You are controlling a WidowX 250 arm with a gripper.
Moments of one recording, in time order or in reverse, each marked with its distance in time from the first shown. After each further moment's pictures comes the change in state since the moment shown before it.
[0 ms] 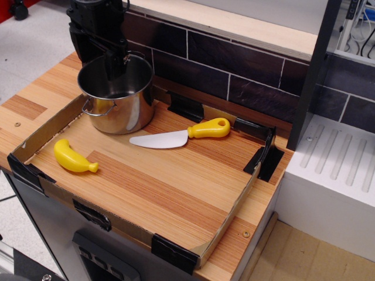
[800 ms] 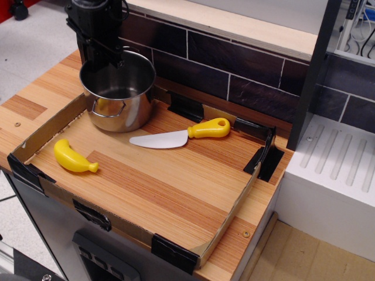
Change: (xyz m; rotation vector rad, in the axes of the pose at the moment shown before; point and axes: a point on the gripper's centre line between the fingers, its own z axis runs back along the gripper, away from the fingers) arm -0.005 0.009 0.007 0.142 -0.016 -0.063
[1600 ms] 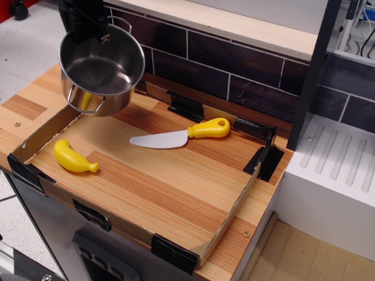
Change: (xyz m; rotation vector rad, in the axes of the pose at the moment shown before) arm -0.022 -0.002 0.069 0.042 -0.048 -0.061
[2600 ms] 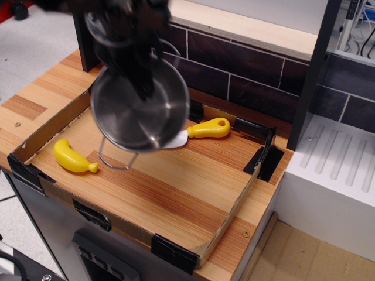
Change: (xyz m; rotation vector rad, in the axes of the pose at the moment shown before) arm -0.009 -0.102 0.047 0.284 -0.250 -0.143
